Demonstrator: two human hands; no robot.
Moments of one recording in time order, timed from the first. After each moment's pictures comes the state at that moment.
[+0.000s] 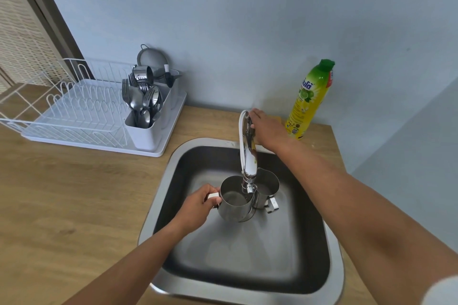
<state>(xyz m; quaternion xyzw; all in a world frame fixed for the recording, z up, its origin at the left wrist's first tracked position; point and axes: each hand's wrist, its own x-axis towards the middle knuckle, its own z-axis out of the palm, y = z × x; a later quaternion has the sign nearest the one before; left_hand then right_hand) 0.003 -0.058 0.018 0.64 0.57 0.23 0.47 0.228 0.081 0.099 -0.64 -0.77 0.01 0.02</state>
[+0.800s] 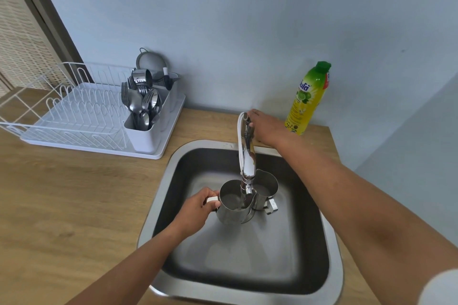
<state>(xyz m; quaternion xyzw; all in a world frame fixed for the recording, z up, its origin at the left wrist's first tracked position) 0.001 -0.059 0.011 0.63 0.56 0.23 0.48 0.236 0.102 0.094 -0.64 -0.76 0.05 0.04</state>
